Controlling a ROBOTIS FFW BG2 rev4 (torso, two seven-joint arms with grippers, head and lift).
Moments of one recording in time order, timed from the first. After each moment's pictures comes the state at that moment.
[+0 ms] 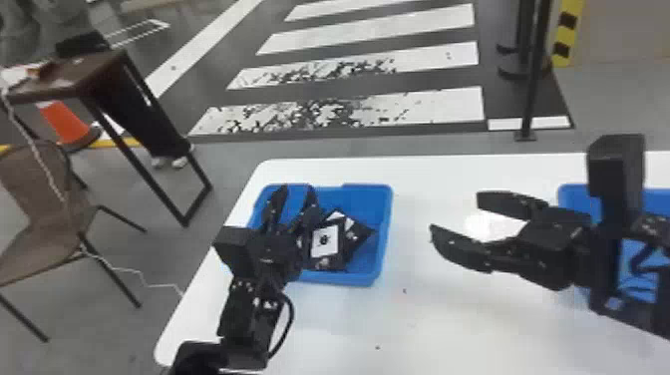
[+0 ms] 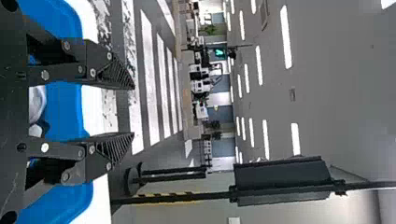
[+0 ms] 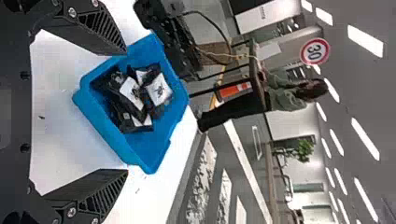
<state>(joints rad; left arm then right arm) 0.30 0.09 0.17 -1.81 0.05 -0.13 -0.11 -0.04 -0.32 0.35 -2.08 -0.45 0.71 0.42</state>
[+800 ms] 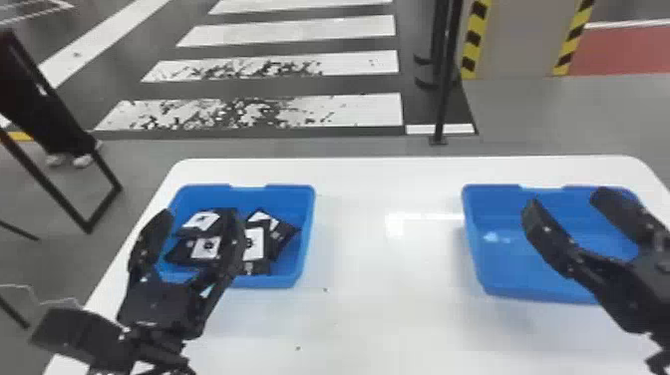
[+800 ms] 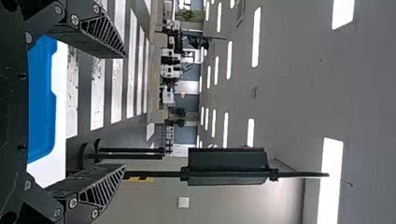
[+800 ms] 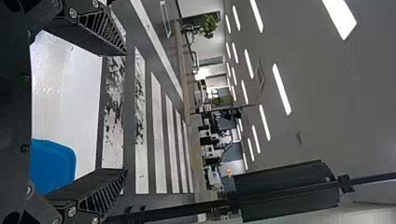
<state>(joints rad) 0.61 0.04 0.14 -2.08 0.16 -0.30 -0.13 0.51 -0.19 -0.09 -2.28 -0.39 0.21 0.29</state>
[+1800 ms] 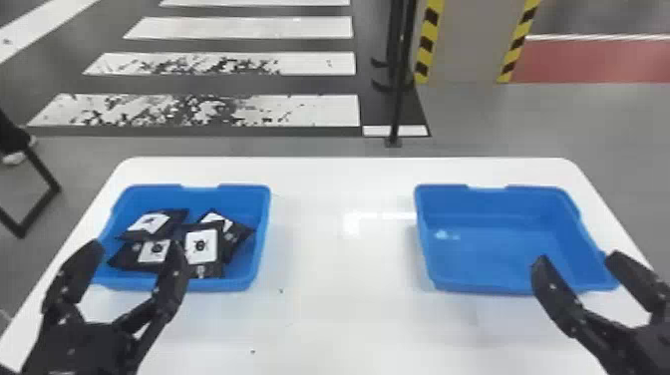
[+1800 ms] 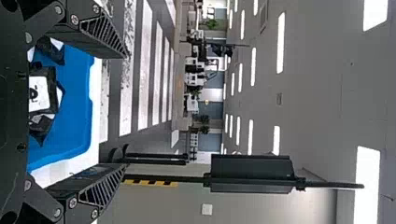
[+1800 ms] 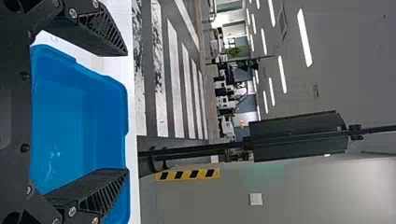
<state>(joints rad) 0.79 0.03 0.14 -2.26 0.14 -0.18 -0.09 0.76 -0.09 -0.22 -2.33 -0.31 0.11 0.27</state>
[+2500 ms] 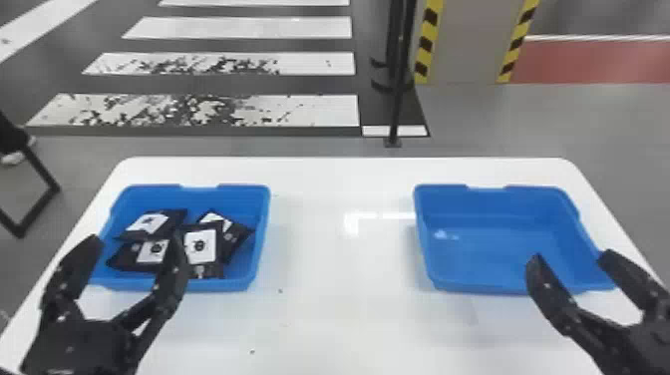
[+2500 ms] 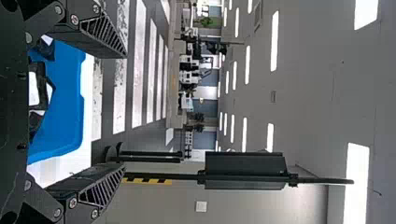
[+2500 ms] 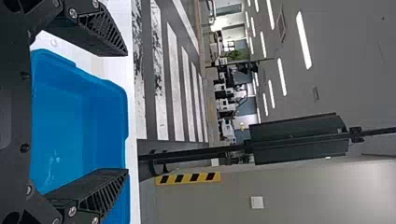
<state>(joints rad) 0.78 0.03 0.13 -2.26 0.14 -0.20 -0.09 0.76 -0.10 -0.21 -2.33 -0.32 0.11 0.27</state>
